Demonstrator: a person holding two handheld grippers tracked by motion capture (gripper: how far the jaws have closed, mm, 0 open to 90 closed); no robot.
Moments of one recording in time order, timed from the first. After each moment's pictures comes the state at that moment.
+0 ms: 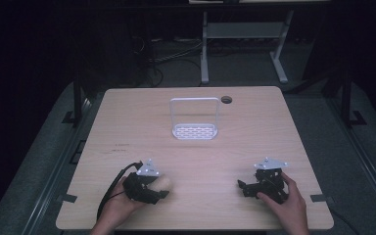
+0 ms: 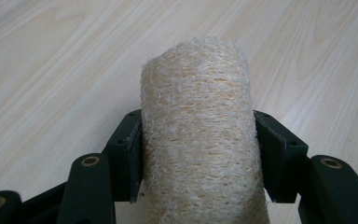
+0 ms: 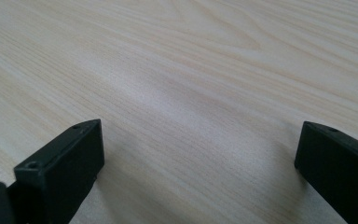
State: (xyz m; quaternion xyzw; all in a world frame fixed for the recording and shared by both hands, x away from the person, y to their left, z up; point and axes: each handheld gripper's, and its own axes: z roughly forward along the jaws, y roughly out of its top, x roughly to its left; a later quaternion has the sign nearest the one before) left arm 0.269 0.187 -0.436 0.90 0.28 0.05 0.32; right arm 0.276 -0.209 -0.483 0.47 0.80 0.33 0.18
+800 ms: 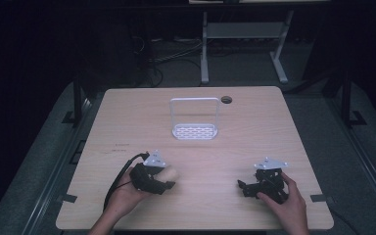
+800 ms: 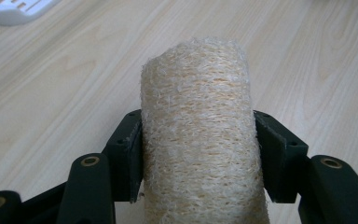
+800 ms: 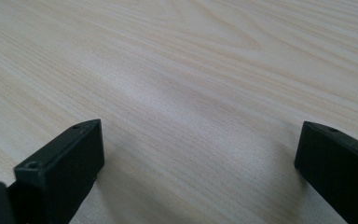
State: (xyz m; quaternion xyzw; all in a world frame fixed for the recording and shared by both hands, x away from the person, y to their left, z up) left arm 0.291 0.169 -0.424 0.91 0.26 0.06 0.33; right arm 0.276 -0.209 -0.483 0.47 0.80 0.33 0.18
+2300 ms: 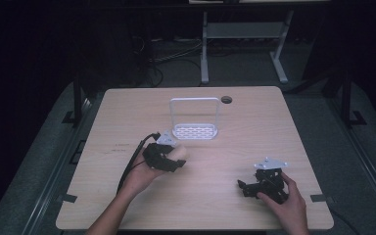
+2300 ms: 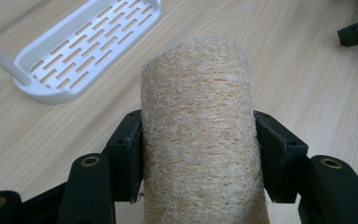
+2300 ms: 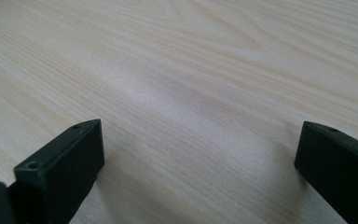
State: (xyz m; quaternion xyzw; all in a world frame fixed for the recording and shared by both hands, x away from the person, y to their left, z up) left arm 0.345 0.140 -0.414 0.90 0.26 0.09 0.35; right arm 0.275 -0.209 -0.483 0.47 0.80 0.33 0.18
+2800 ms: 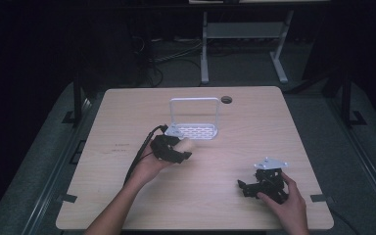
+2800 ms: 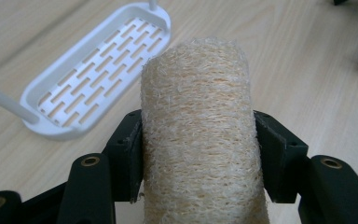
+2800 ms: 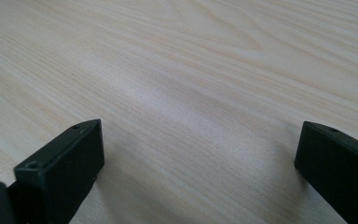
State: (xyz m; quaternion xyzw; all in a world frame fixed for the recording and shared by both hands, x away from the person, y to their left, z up) left arm 0.371 0.121 -0.411 0.89 0.26 0.10 0.35; right arm 0.275 -0.209 -0.483 0.47 0.80 0.33 0.18
